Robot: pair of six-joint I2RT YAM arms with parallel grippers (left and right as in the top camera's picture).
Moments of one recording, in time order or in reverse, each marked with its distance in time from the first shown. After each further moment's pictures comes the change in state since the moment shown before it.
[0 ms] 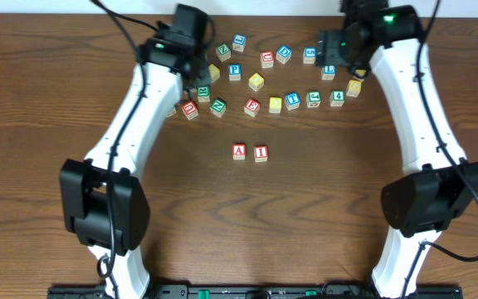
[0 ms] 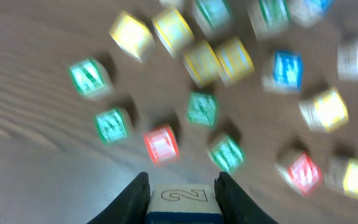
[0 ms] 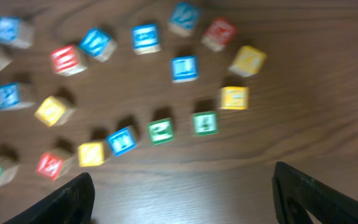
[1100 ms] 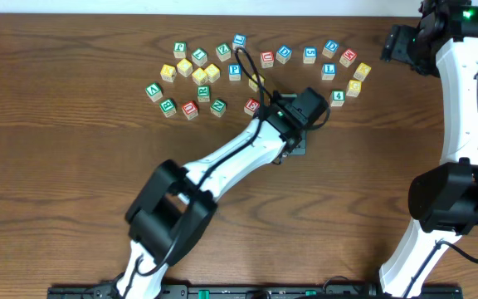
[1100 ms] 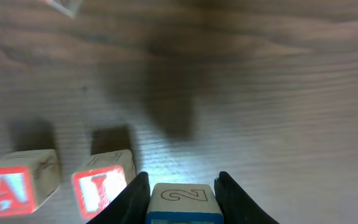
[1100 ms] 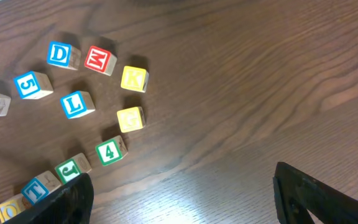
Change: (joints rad) left arm -0.479 0.133 -0.150 0.163 0.060 -0.210; right arm -0.259 0.000 0.000 -0.020 0.004 0.000
